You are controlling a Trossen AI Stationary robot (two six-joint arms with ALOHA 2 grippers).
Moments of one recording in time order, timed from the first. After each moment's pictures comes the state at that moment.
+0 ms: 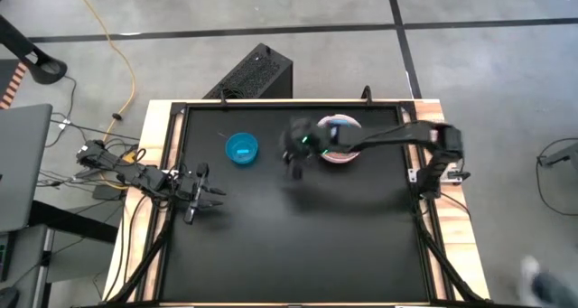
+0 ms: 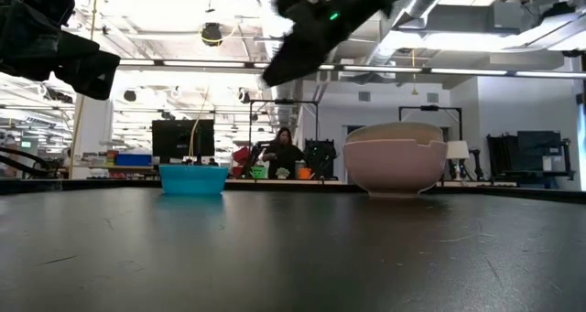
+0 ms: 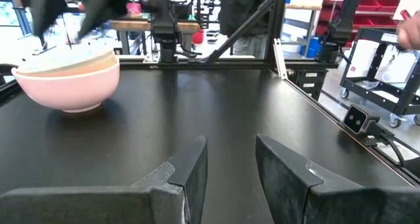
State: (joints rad) left arm -0.42 0.07 0.01 0.06 -0.28 -0.06; right arm -0.14 1.71 1.38 -0.27 0.03 -0.13
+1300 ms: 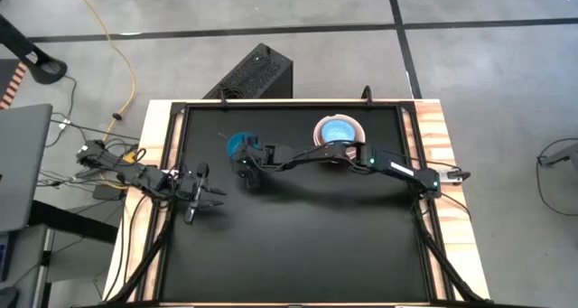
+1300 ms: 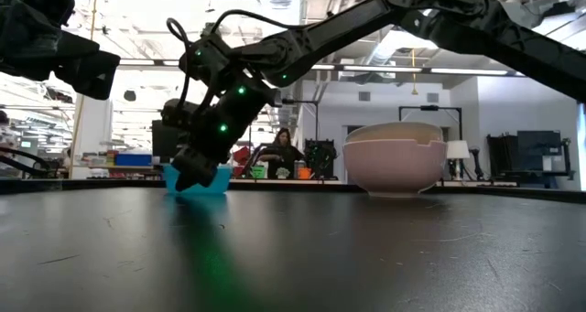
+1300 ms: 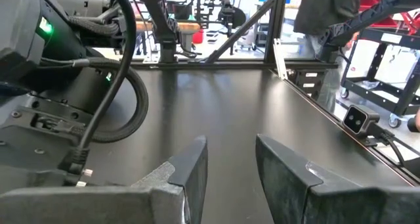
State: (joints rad) left arm -0.42 0.07 0.01 0.06 -0.28 -0.06; right arm -0.11 2.56 2.18 -0.34 0.24 -0.41
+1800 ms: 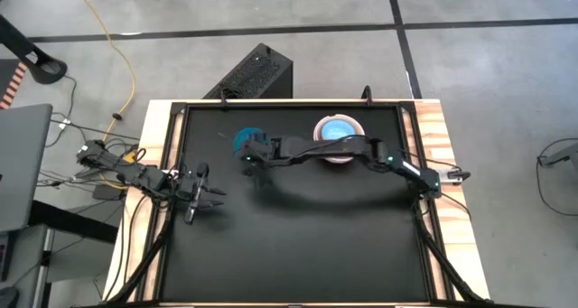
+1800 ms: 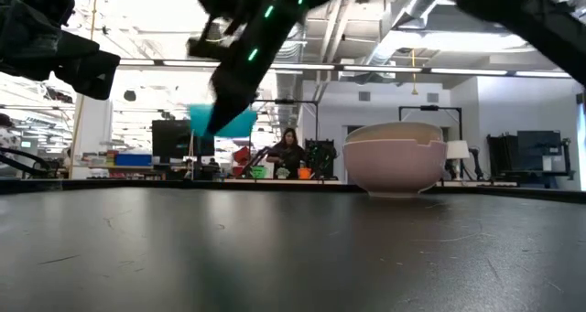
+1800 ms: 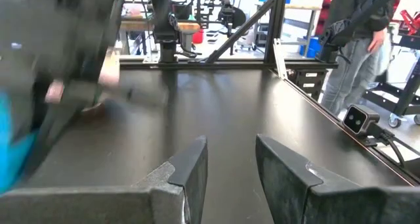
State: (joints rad) left arm -0.42 0.07 0.01 0.06 -0.28 -0.06; right arm -0.07 2.36 2.18 -0.68 0.22 -0.37
